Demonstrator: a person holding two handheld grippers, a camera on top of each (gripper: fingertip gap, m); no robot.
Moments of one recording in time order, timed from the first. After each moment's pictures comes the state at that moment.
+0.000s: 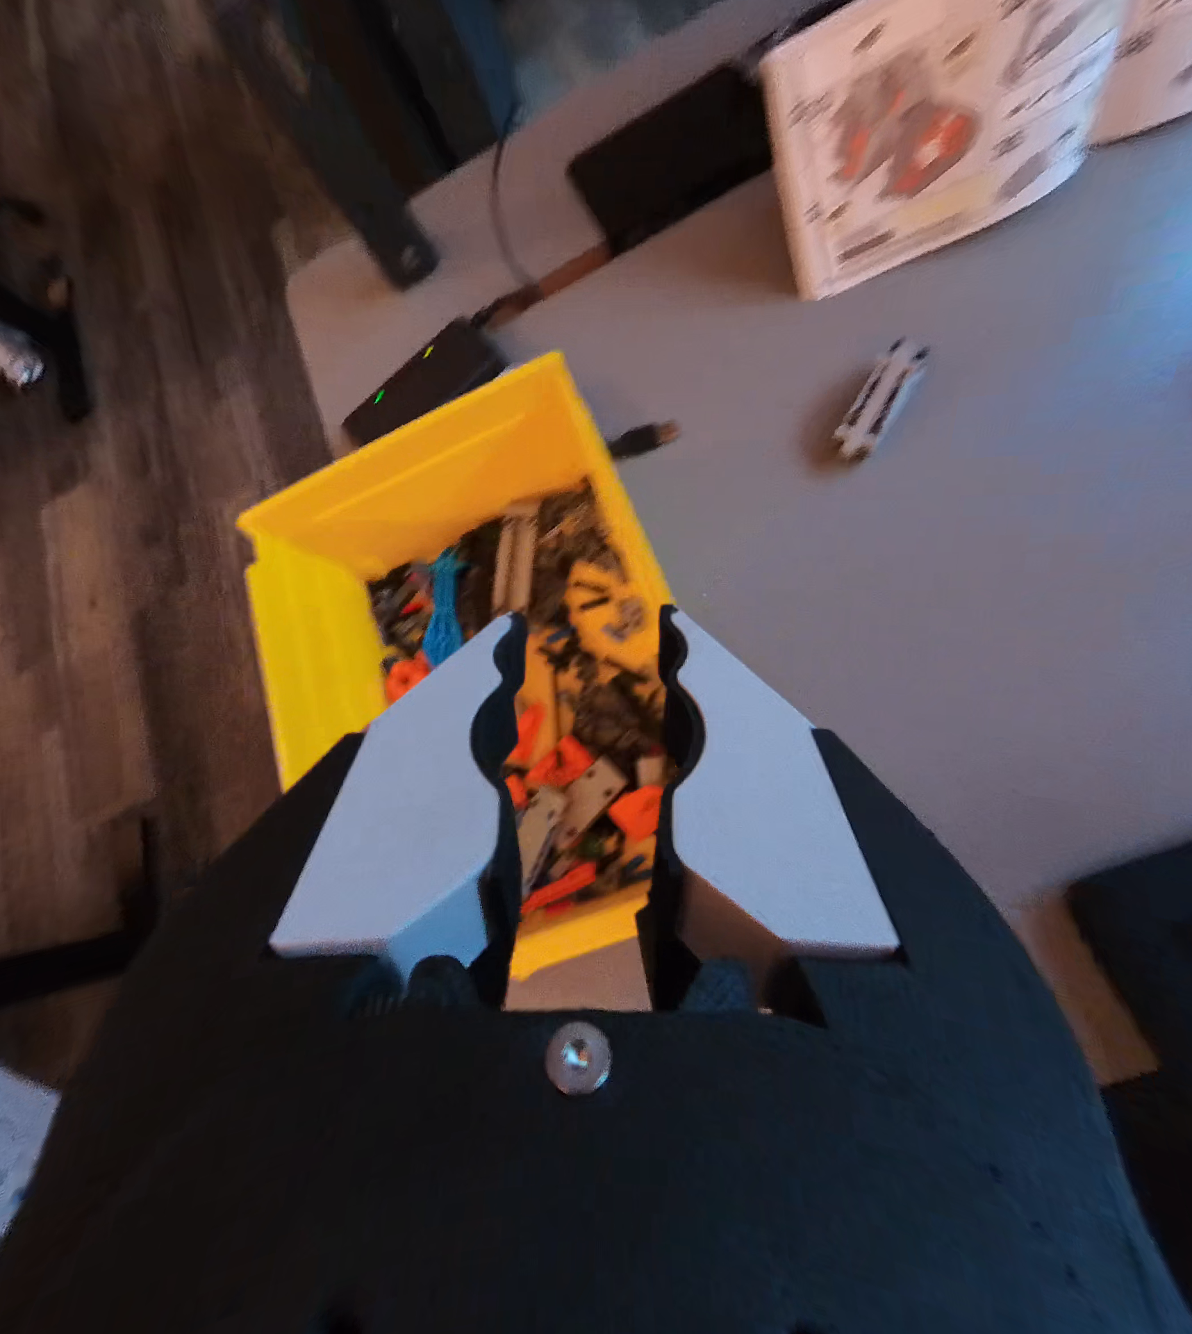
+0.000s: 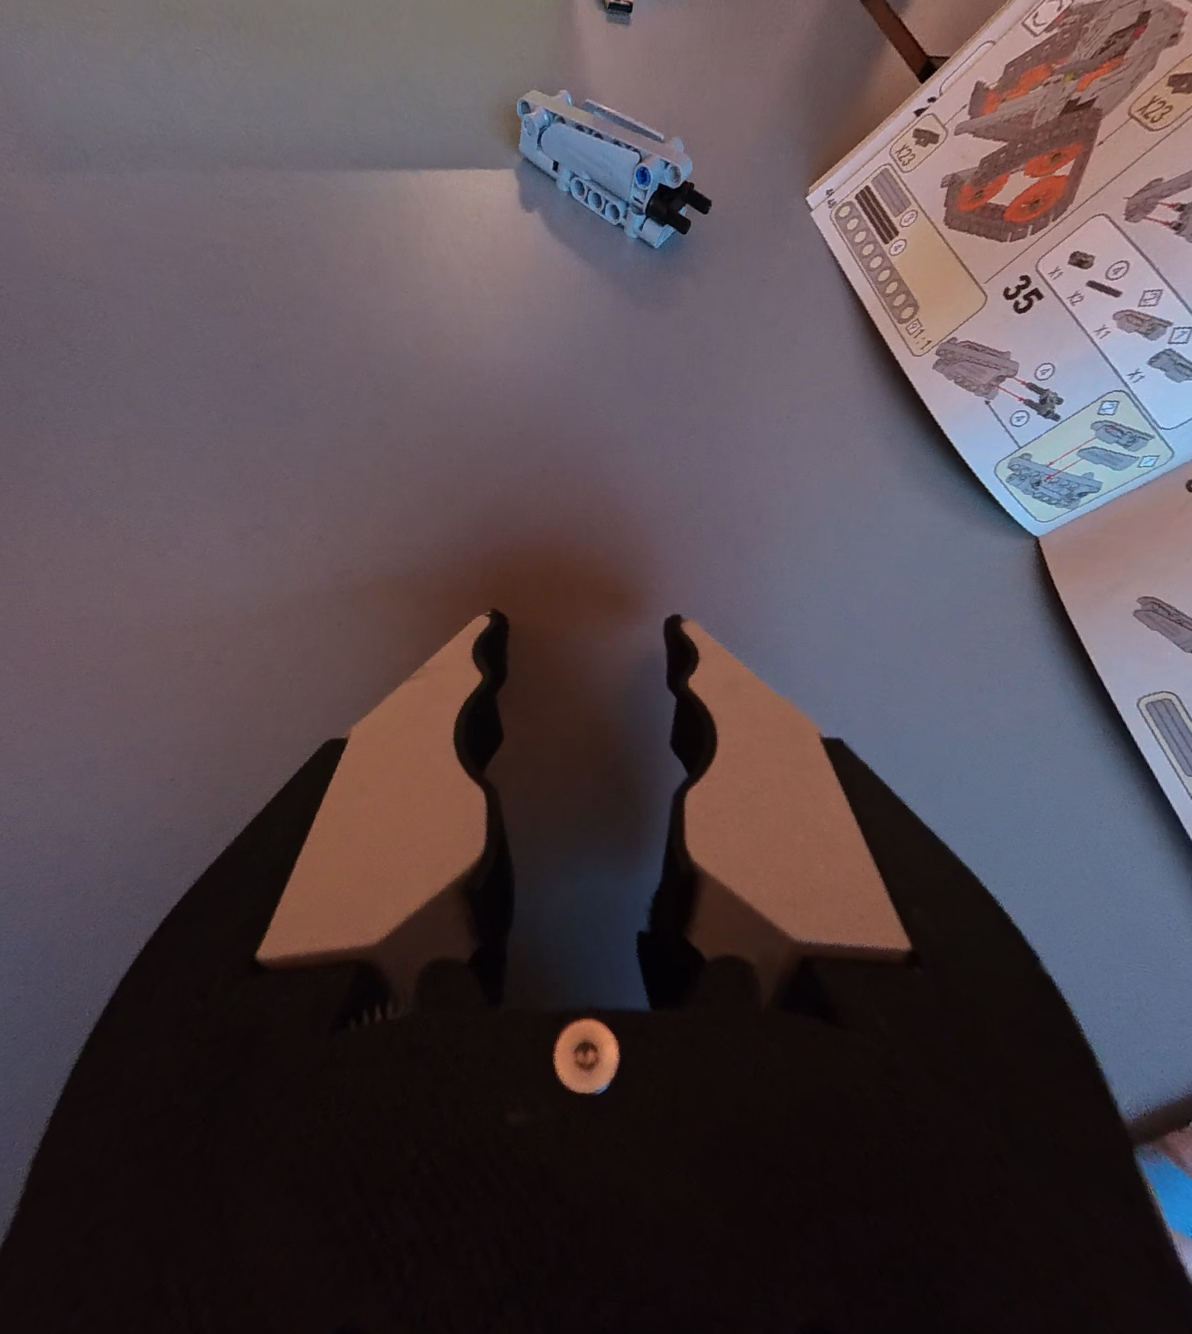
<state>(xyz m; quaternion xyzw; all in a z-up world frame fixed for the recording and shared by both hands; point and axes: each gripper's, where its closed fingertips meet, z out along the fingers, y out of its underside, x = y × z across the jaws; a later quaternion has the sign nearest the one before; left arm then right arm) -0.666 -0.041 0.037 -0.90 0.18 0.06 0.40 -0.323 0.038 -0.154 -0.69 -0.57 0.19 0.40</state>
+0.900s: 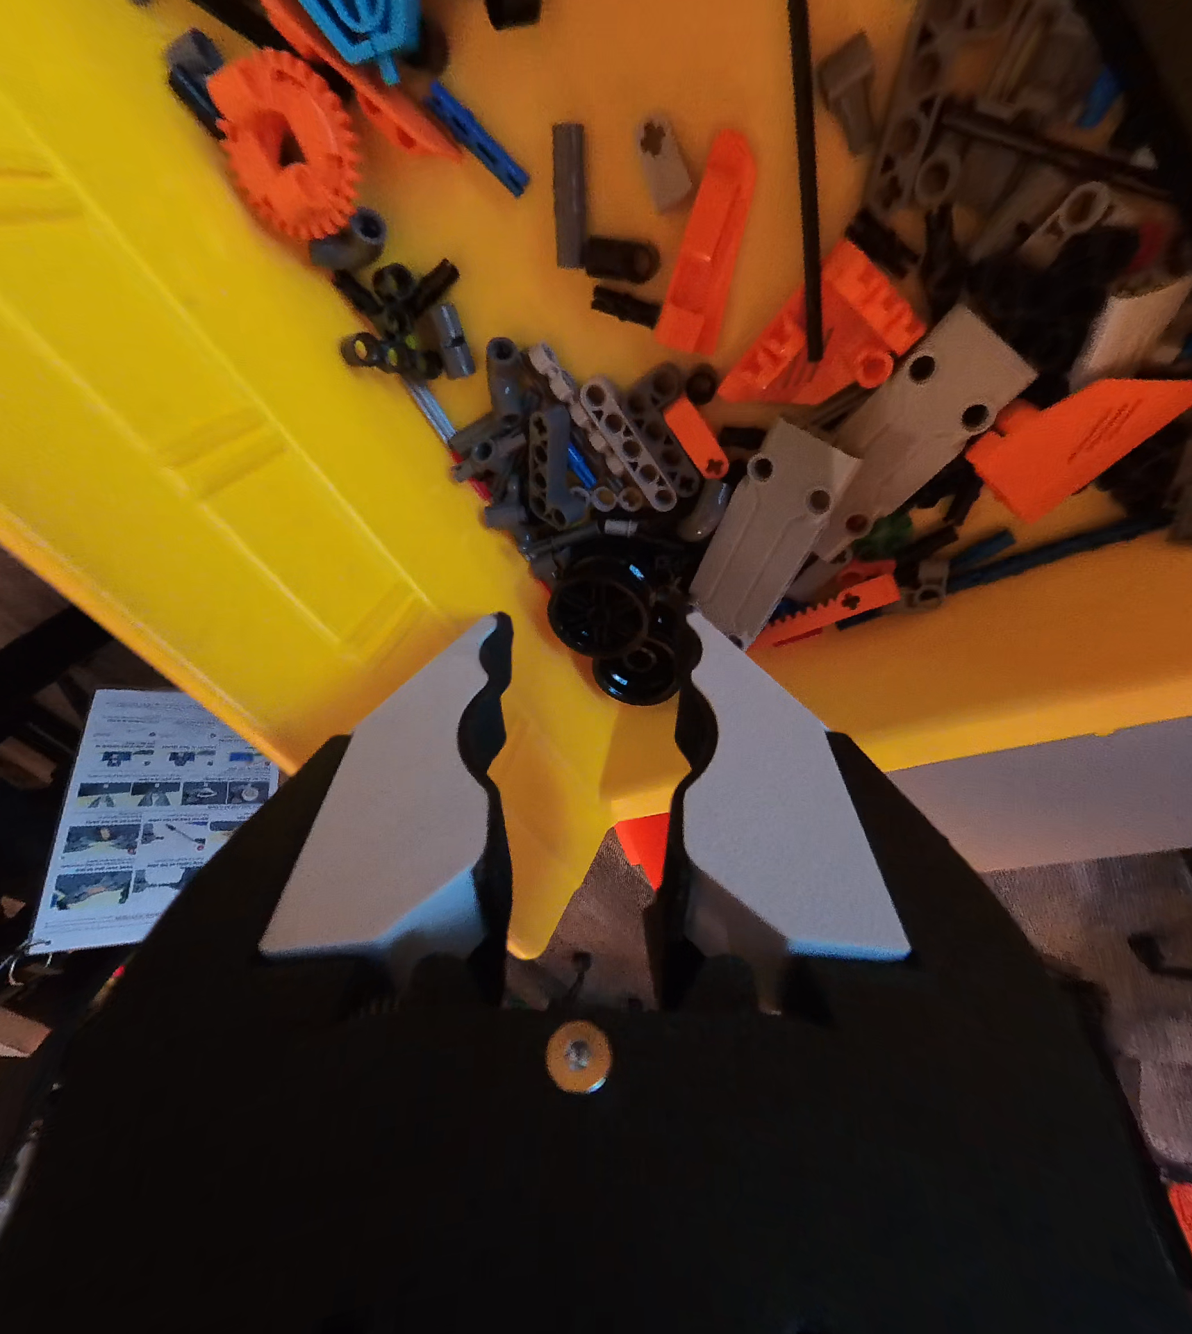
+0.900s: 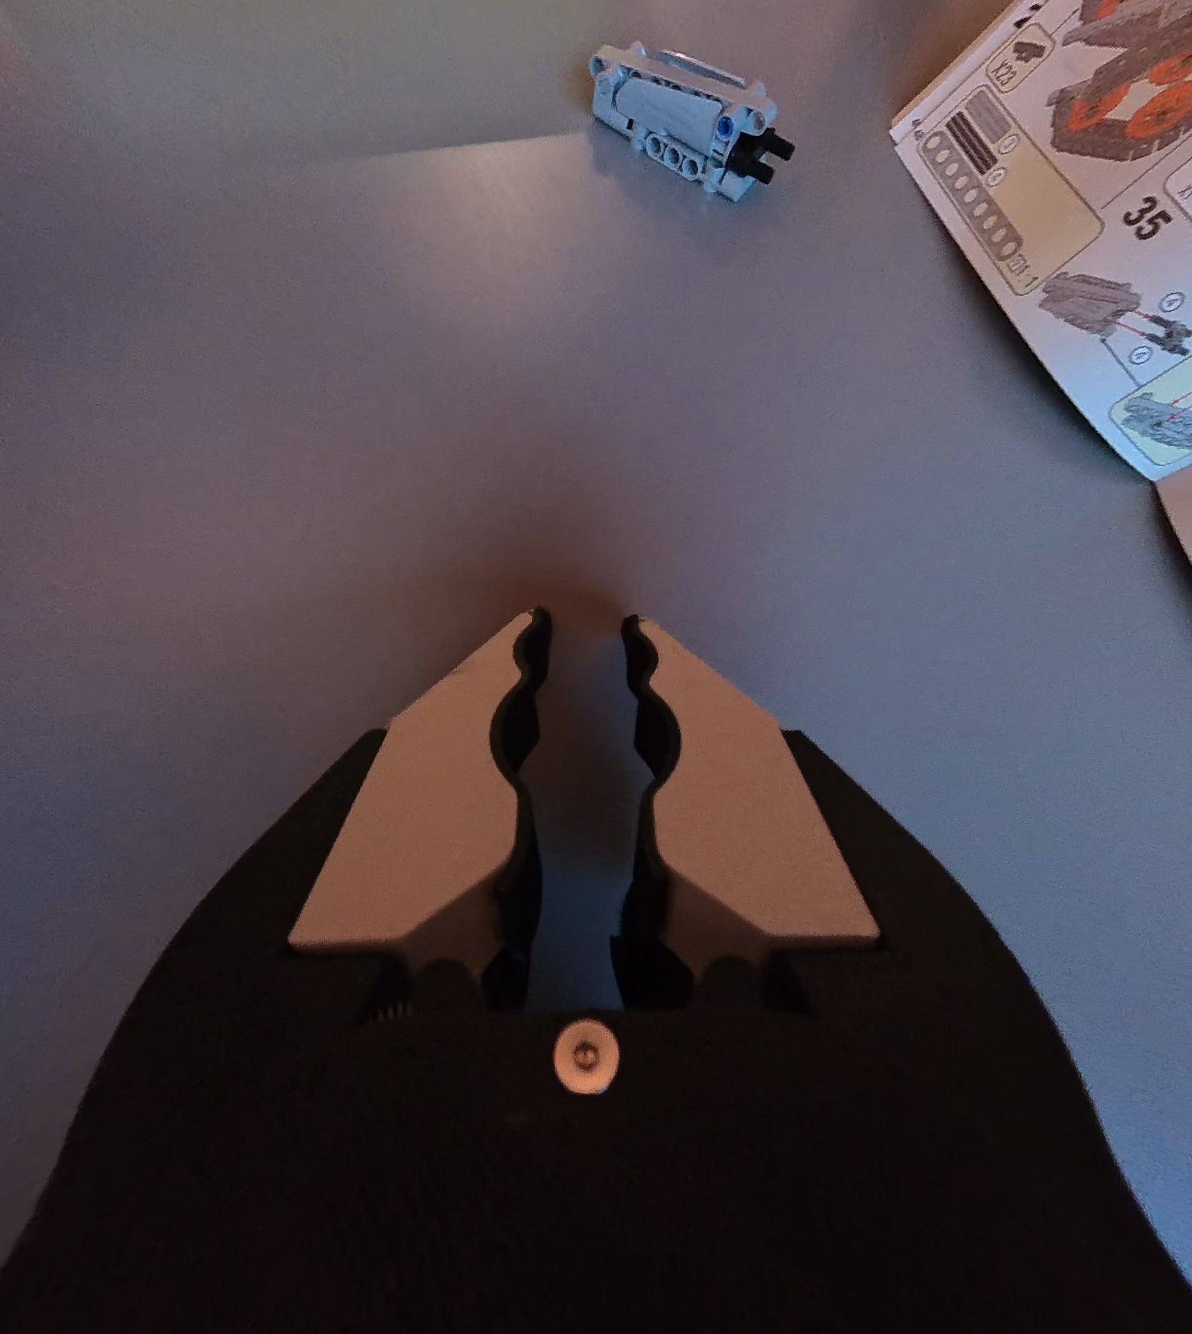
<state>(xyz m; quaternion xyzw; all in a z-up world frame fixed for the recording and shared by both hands) -0.819 -0.086 -0.130 -0.97 0.23 0.11 -0.04 -0.322 0.006 -0.158 -0.71 -0.56 0.20 0.37</state>
